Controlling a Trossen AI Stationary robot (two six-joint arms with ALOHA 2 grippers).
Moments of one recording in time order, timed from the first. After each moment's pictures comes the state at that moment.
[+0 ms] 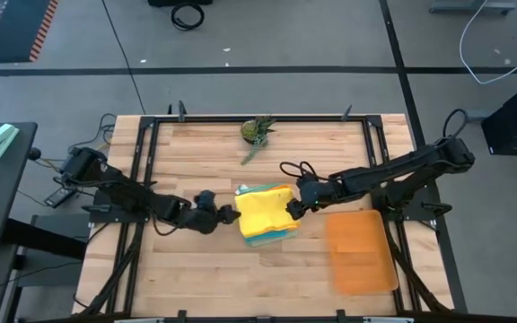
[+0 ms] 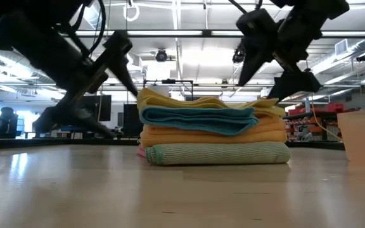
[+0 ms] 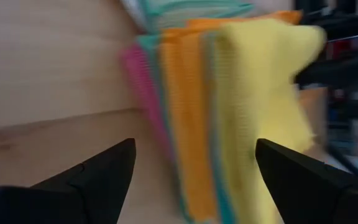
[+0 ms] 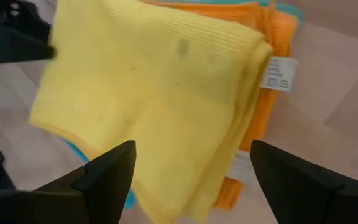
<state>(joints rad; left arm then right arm) -0.36 1.51 0.56 0.22 -0.51 -1.74 0.16 1.40 0.85 -0.41 0.15 1.20</state>
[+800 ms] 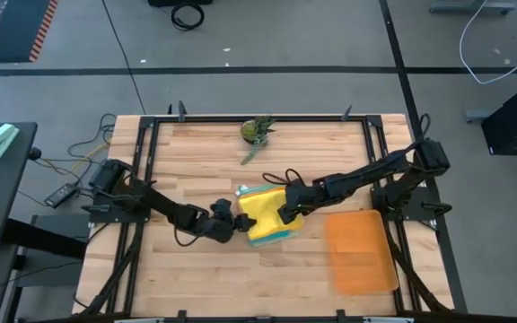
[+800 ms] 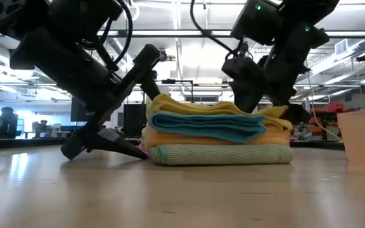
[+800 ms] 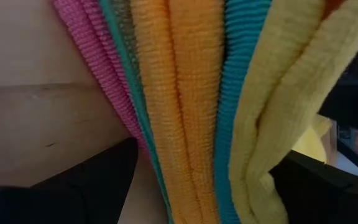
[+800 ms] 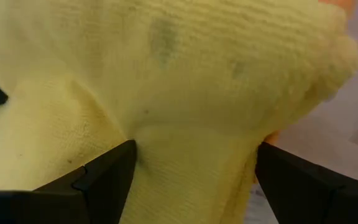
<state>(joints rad) -0.37 1.83 0.70 0.38 -0.50 -1.74 0.12 1.63 0.85 -0.29 0.08 1.14</state>
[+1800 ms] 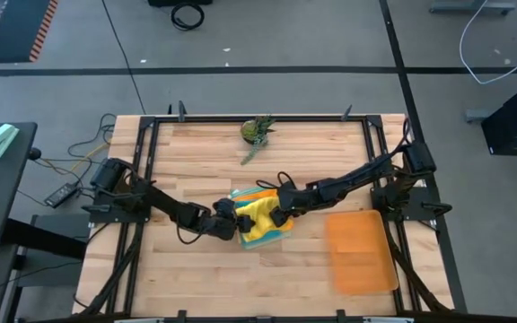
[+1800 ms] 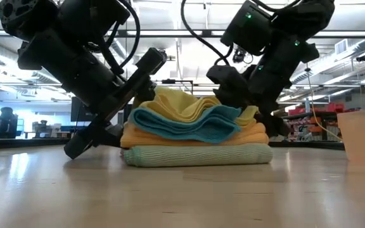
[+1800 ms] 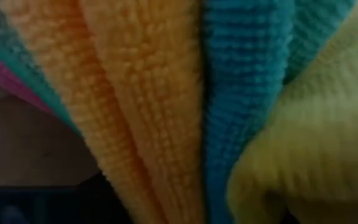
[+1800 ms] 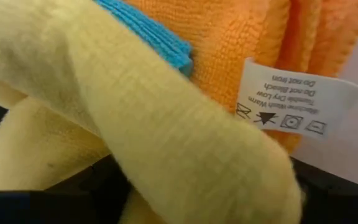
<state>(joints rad) -0.33 1.84 0.70 0.34 -0.44 -1.66 0.12 1.77 0.86 -0.06 0.09 1.07</state>
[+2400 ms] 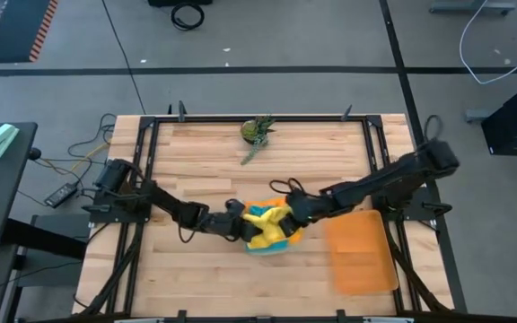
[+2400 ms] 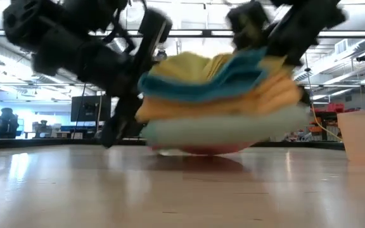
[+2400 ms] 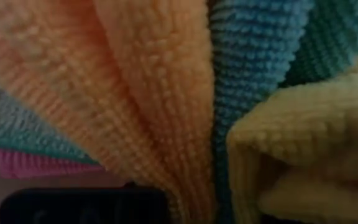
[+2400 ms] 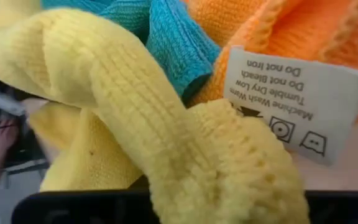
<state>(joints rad) -0.31 1.85 0.71 0.73 -0.27 -1.35 0.25 1.56 0.85 -0.15 0.09 1.22</state>
